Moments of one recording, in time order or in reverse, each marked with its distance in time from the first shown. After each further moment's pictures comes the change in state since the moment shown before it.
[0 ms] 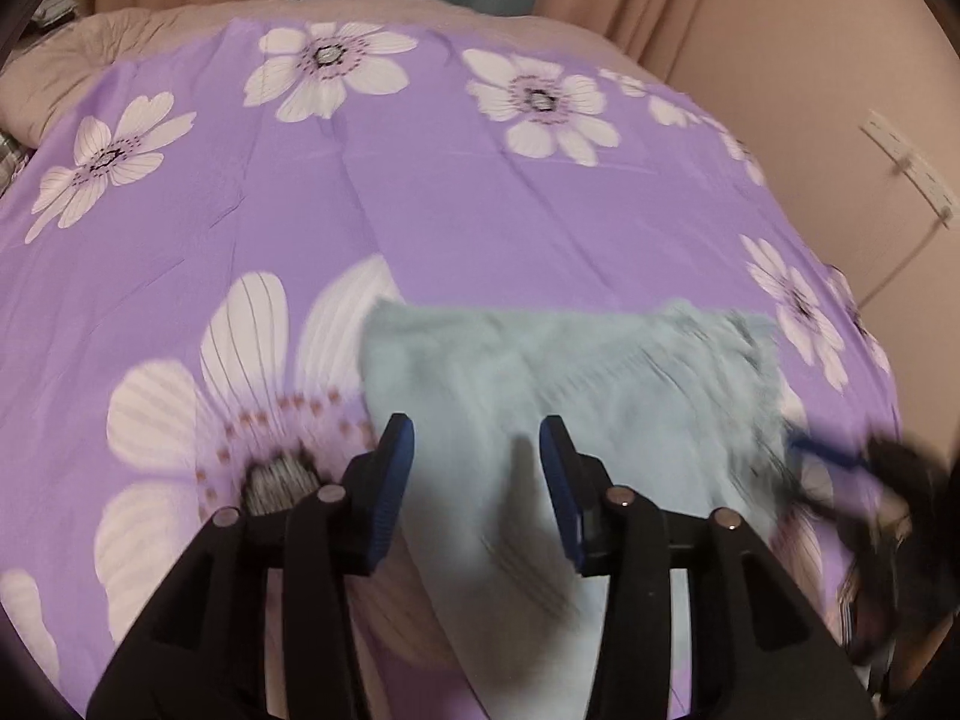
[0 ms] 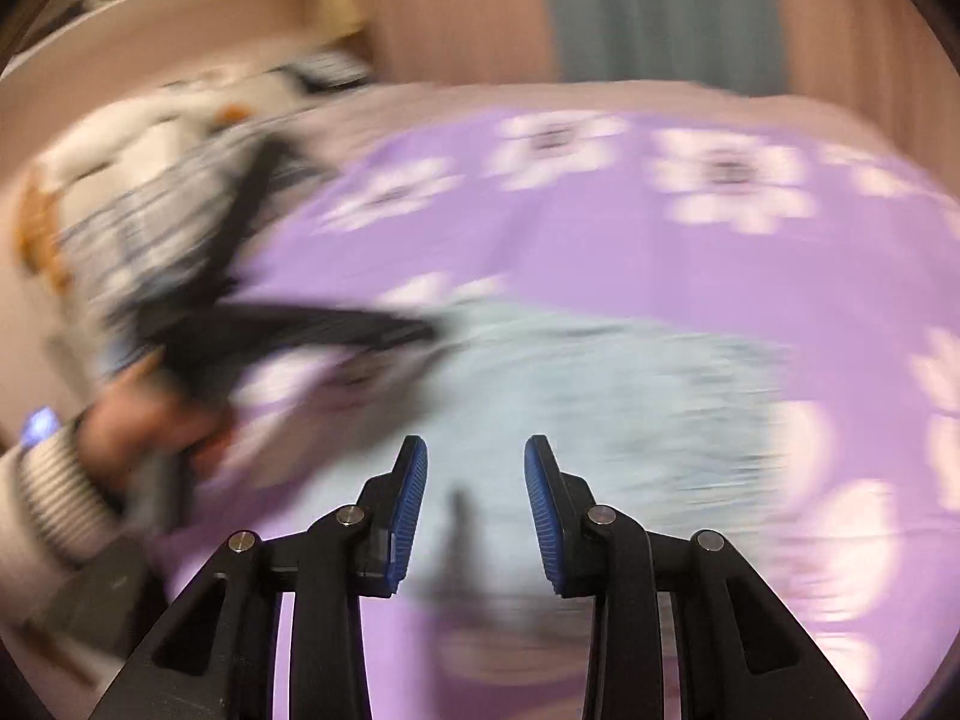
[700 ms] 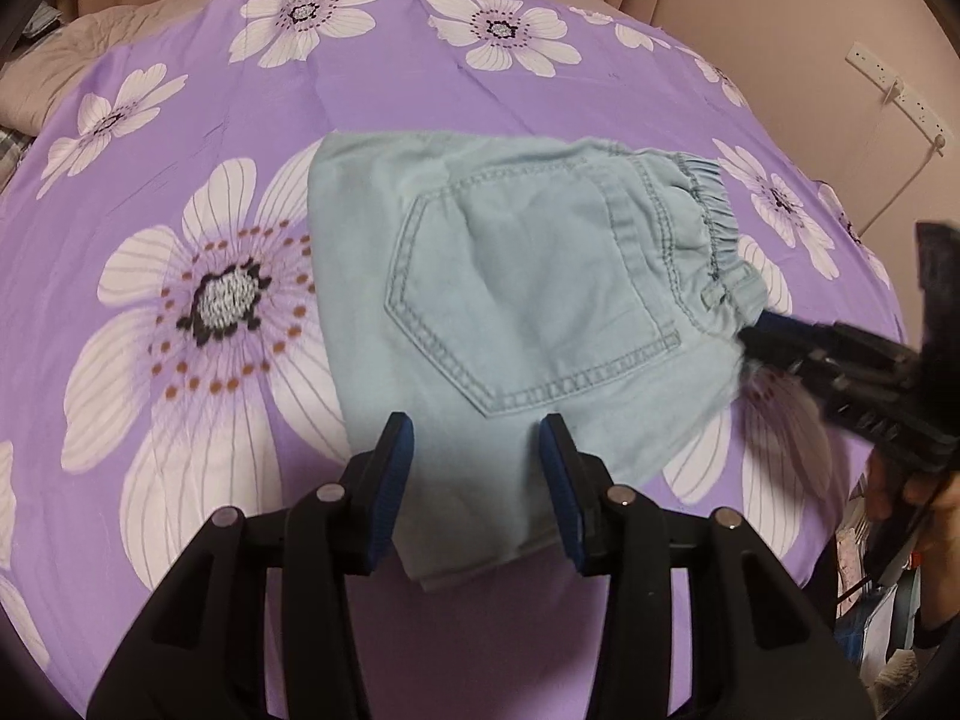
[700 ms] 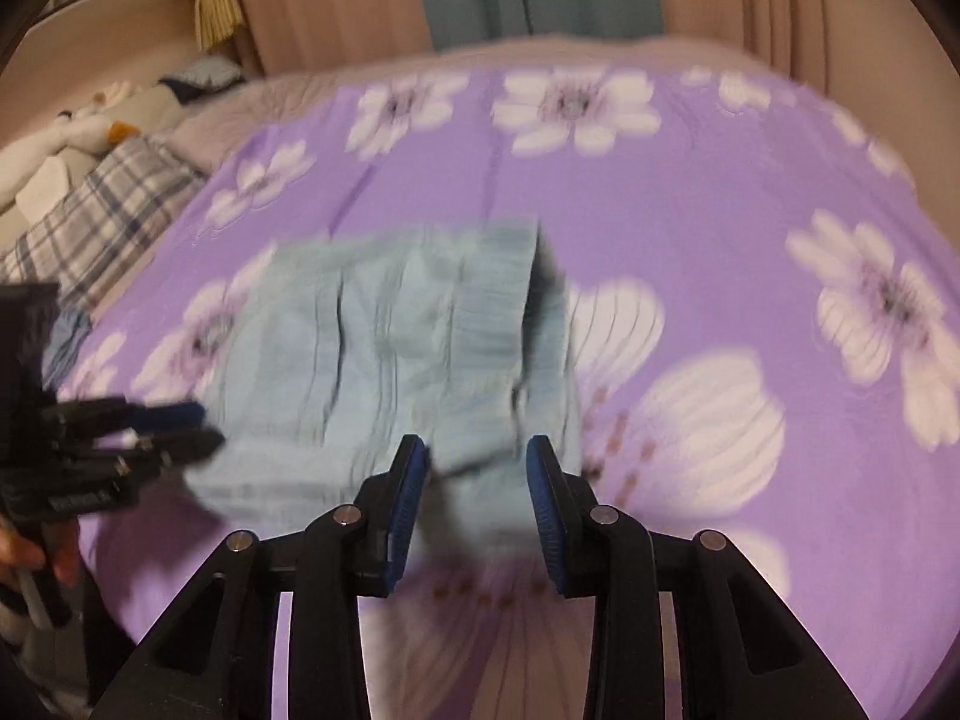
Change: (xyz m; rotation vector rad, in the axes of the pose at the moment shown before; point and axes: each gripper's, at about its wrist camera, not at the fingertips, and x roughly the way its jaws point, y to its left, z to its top) left arm -0.004 -0.036 -0.074 0.050 0.097 0.048; right arm -0.001 -0.049 -0.046 0.139 0.112 -0.131
